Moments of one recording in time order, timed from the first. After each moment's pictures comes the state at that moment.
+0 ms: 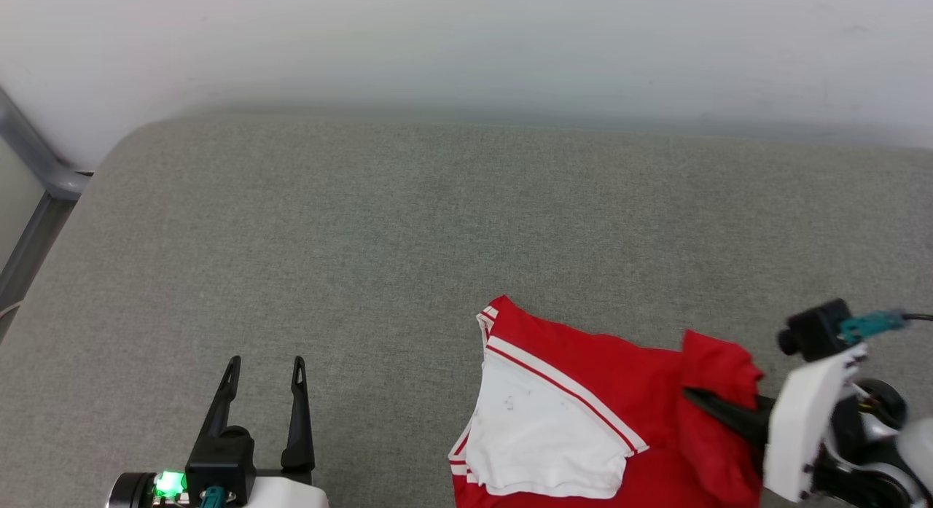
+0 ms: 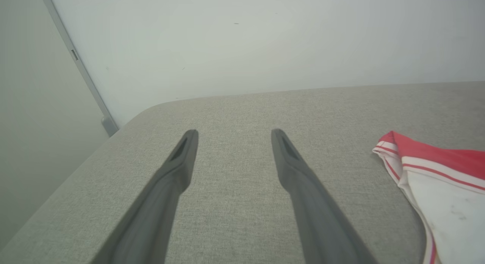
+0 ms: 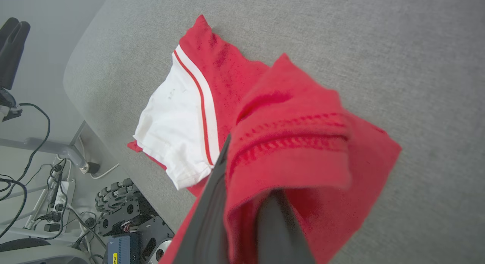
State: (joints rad) left arm 0.09 0.12 -0.09 0.04 -0.03 0.12 -0.26; right arm -0.23 -0.67 0.51 0.06 1.05 0.13 0.46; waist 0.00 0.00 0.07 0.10
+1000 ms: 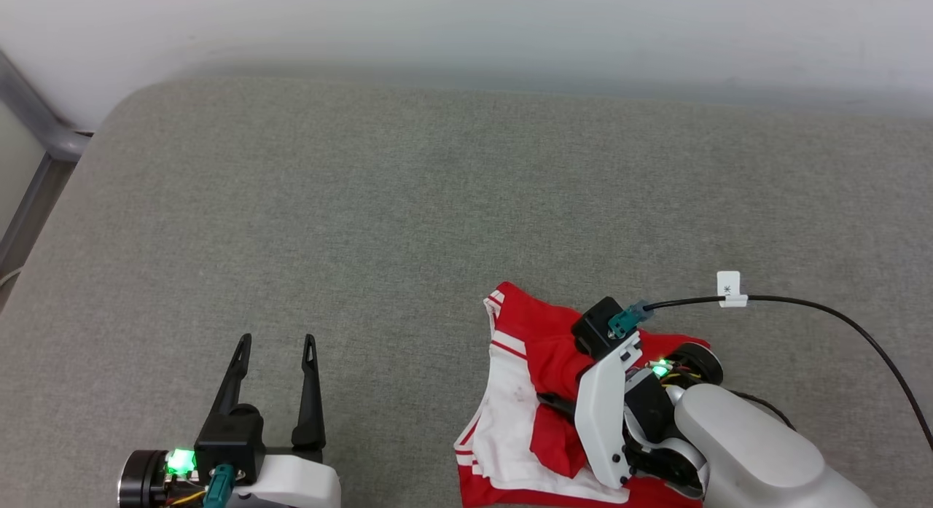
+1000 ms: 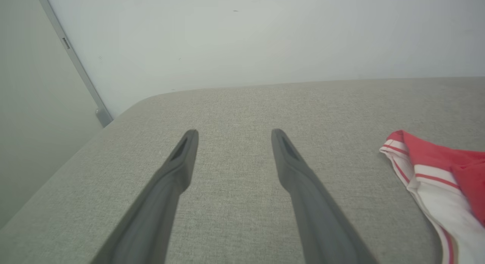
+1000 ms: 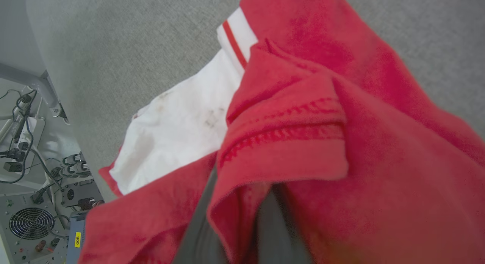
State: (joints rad) left arm 0.03 0.09 -0.09 0.05 -0.02 0.11 -0.26; right arm -0.59 -0.26 0.90 0.56 0.78 0.13 0.39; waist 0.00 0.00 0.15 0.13
